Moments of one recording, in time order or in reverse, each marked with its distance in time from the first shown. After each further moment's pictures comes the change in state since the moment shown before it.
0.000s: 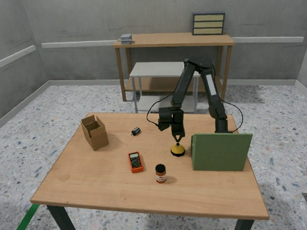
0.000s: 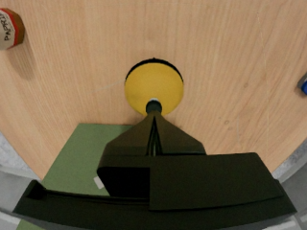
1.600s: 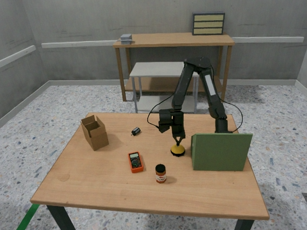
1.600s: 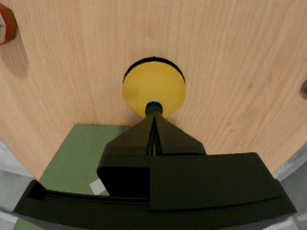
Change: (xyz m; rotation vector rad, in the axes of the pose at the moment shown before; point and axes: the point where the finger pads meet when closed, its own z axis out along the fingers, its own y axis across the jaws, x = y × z) arm 0.003 0.000 0.010 0.003 0.013 -0.013
